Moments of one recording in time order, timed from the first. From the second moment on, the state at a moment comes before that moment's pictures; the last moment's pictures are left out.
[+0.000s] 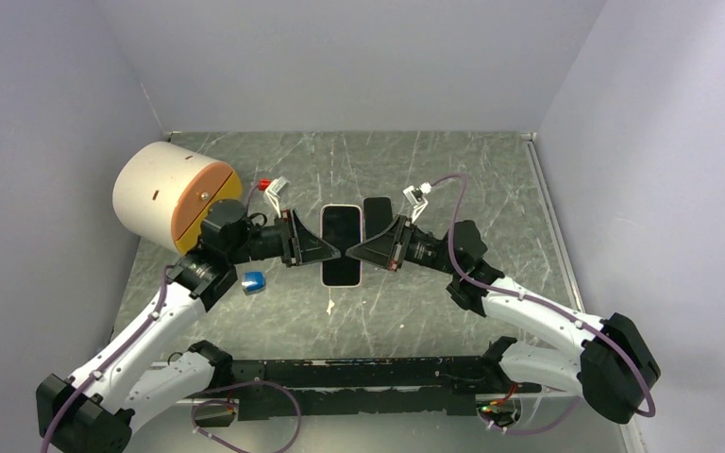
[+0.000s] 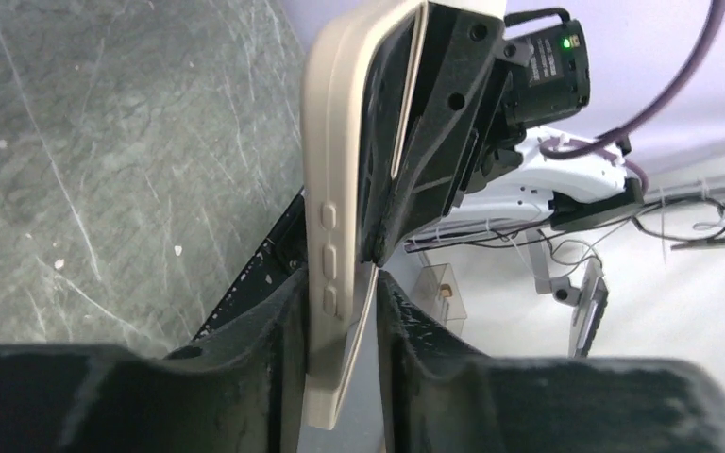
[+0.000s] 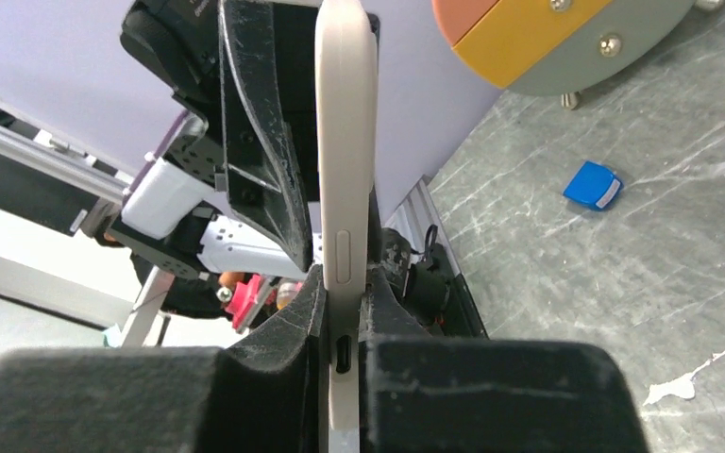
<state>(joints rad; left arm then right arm) -0.50 0.90 0.75 -0.01 0.77 -0.93 0.72 1.08 0.55 0.67 -0.58 1.06</state>
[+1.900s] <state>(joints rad) -0.50 0.97 1.05 -0.69 0.21 -0.55 0.74 1.19 0.59 0.31 -0.43 0.86</state>
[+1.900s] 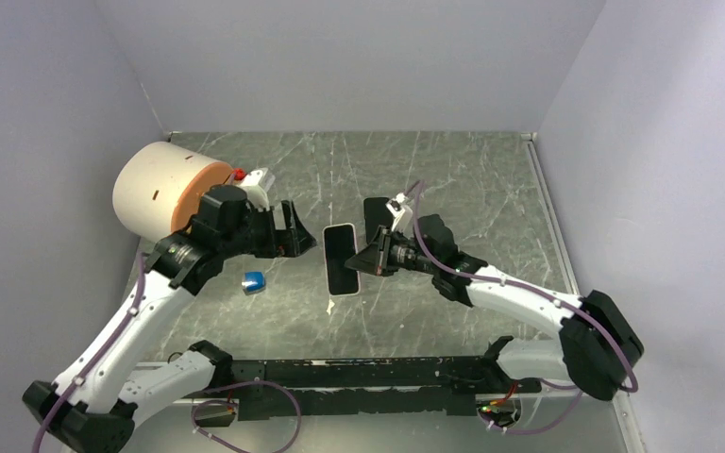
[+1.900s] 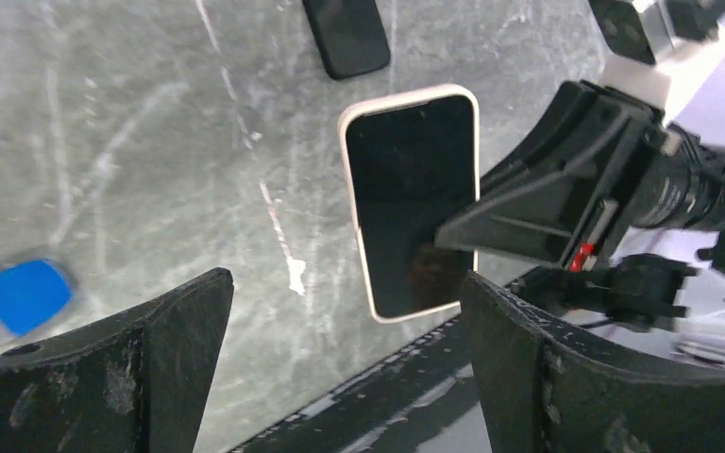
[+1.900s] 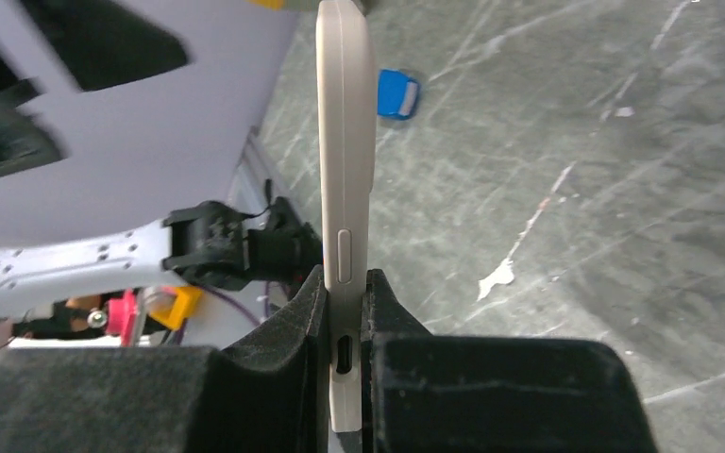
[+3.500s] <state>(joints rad) -0.50 0.72 0.93 -0.74 0.02 -0.33 0.52 2.03 1.29 -0.10 -0.35 0.59</state>
